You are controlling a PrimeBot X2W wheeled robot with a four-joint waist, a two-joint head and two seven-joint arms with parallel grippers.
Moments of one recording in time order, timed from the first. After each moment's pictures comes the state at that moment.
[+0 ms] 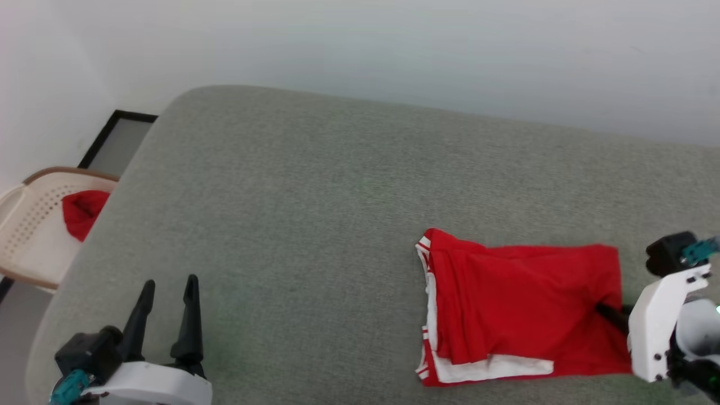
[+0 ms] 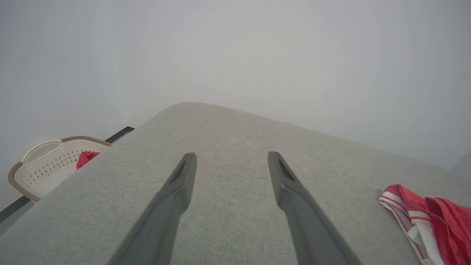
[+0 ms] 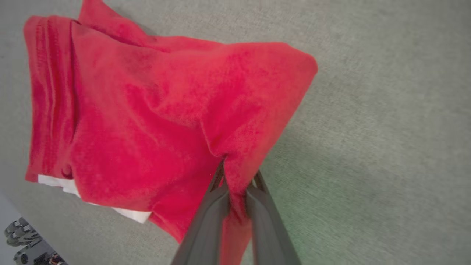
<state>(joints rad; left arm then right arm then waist) -0.02 0.32 -0.12 0.11 -0.56 0.04 -0.25 -0.24 -0.48 0.21 0.12 0.62 0.13 0.76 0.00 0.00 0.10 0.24</state>
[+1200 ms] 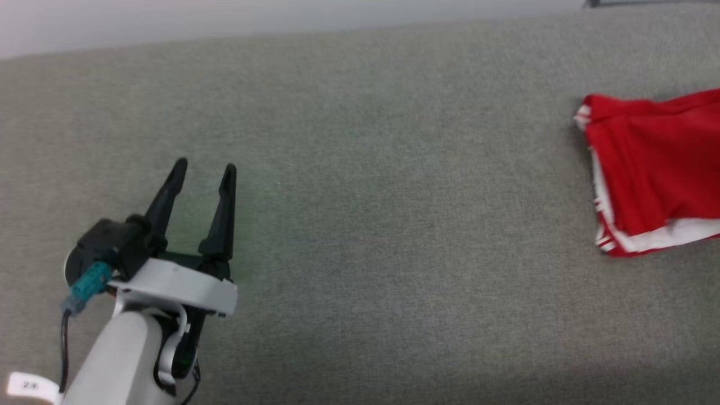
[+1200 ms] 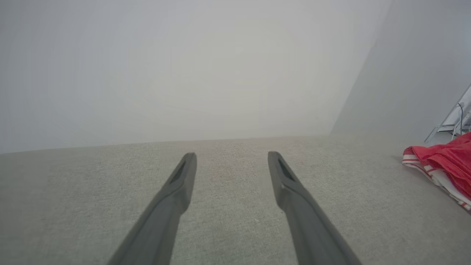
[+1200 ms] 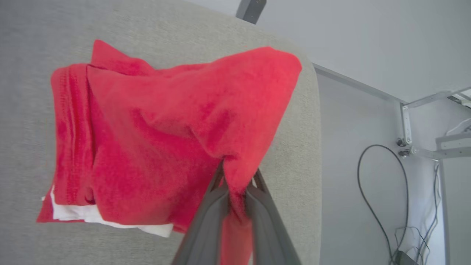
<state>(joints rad) -0.35 0.36 -0.23 0.12 -0.48 -0.02 -0.22 -0.59 -0.89 0.21 0.20 0.62 0.13 0.68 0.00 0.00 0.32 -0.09</state>
